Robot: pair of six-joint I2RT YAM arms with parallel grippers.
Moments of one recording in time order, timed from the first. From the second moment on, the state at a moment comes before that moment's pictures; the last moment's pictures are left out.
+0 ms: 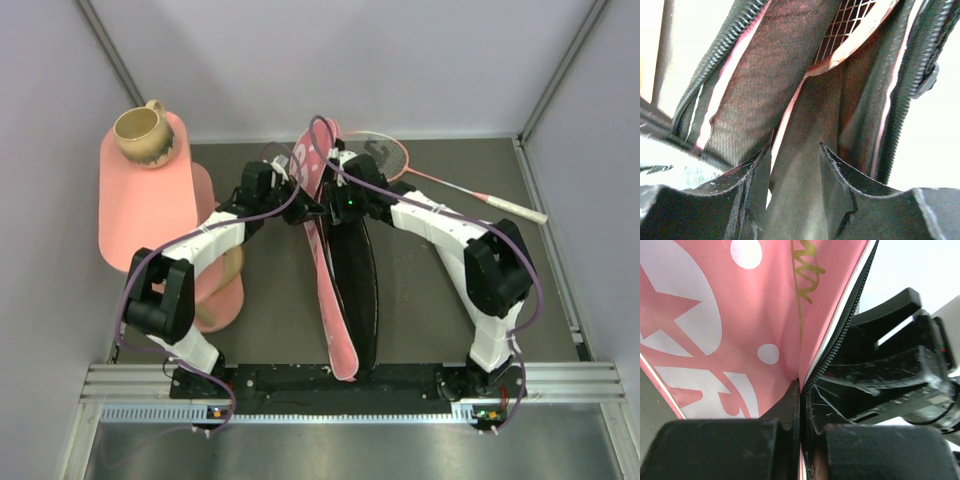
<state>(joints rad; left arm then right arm) -0.35 1.62 1.10 0.00 0.55 -0.94 0.67 1.88 1.50 -0.34 -0.07 0.27</state>
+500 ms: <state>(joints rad) -0.35 1.62 1.14 -0.15 0.56 -0.89 0.39 1.52 1.54 -0.36 -0.12 0.10</state>
